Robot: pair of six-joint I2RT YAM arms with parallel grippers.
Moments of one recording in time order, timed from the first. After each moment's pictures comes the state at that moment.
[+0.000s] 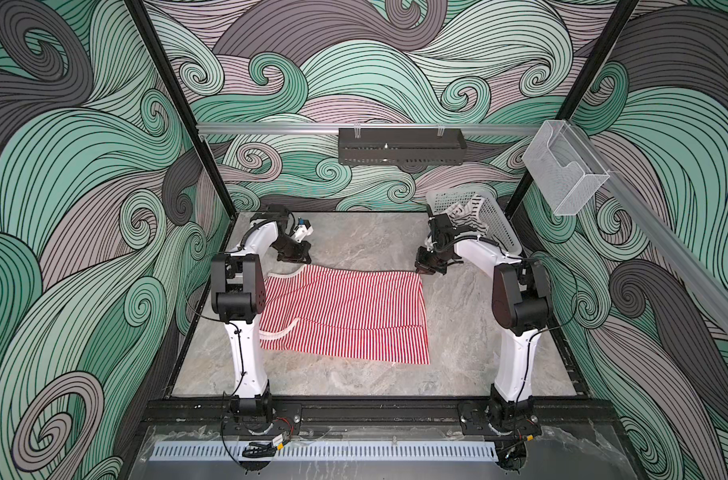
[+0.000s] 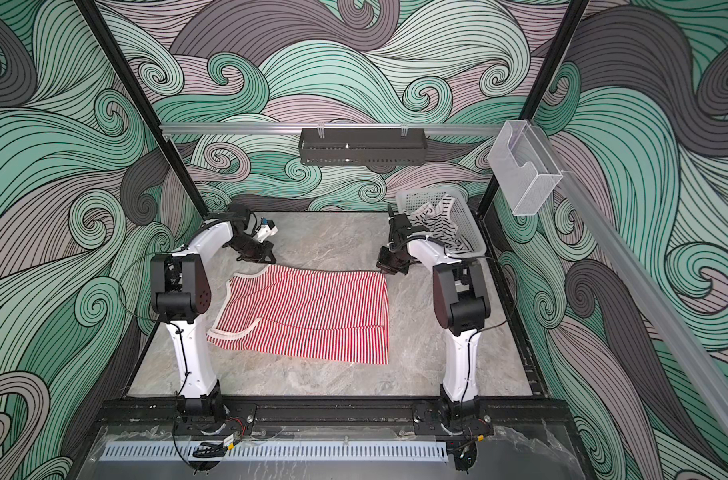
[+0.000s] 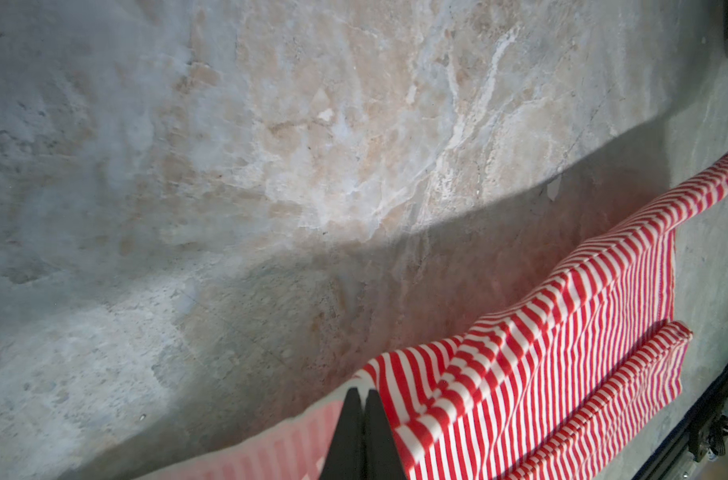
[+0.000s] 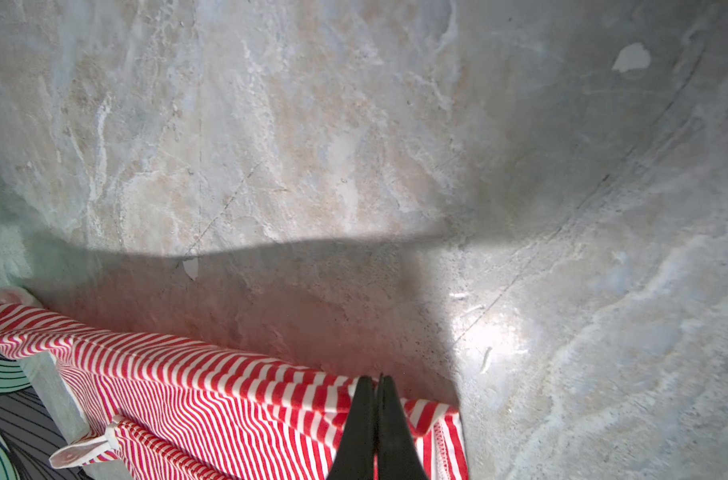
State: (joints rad) left arm 0.00 2.14 1.78 -1.03 0.44 0.28; right arm 0.26 2.05 1.57 -0.81 -0.30 0.47
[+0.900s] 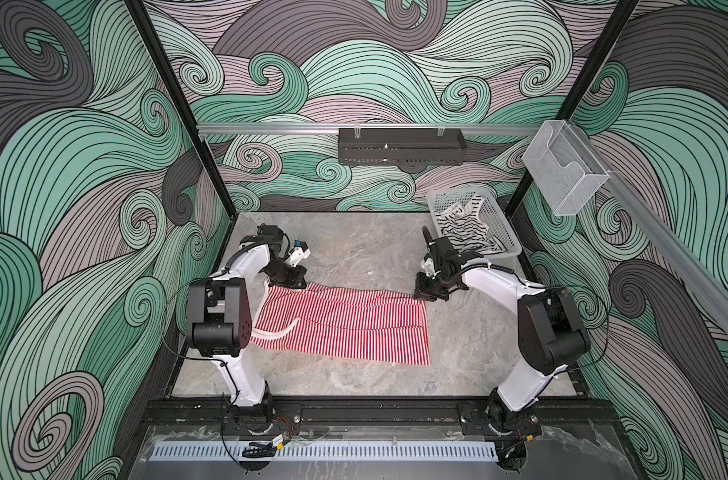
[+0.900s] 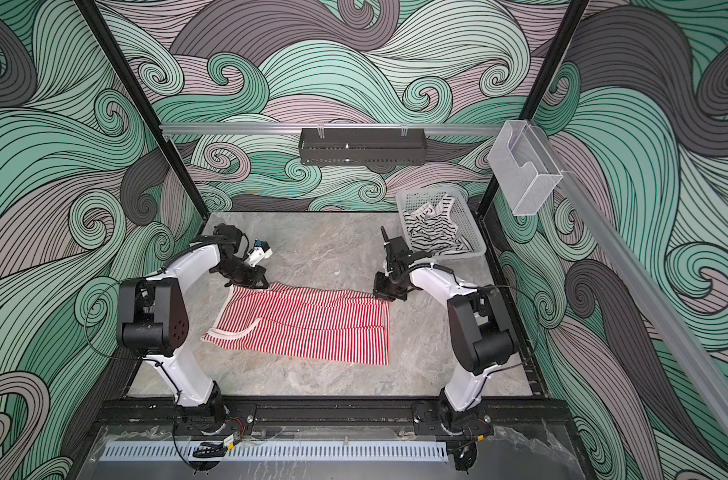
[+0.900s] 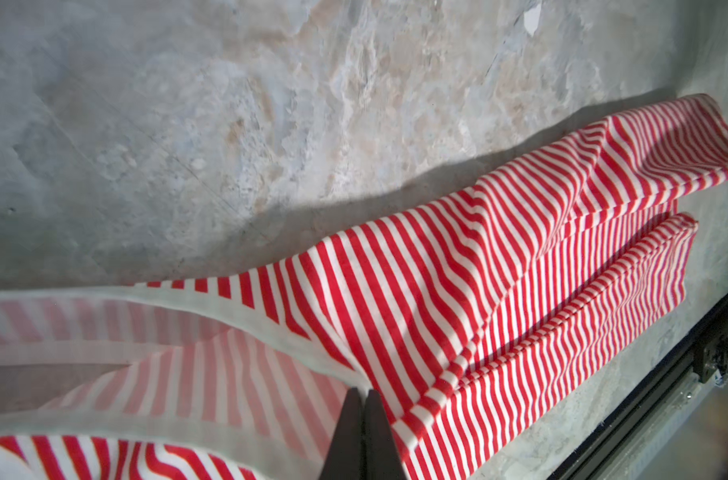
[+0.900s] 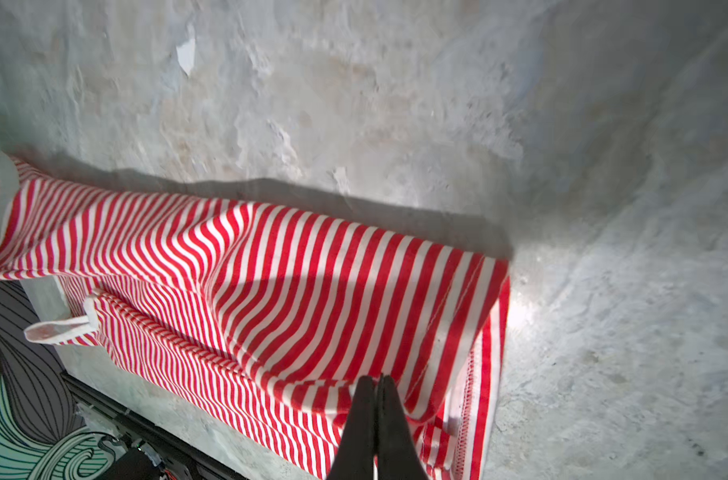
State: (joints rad) left arm 0.01 1.79 1.30 -0.96 0.42 0.35; right arm 0.38 1.72 1.15 -0.72 -0.34 0.47
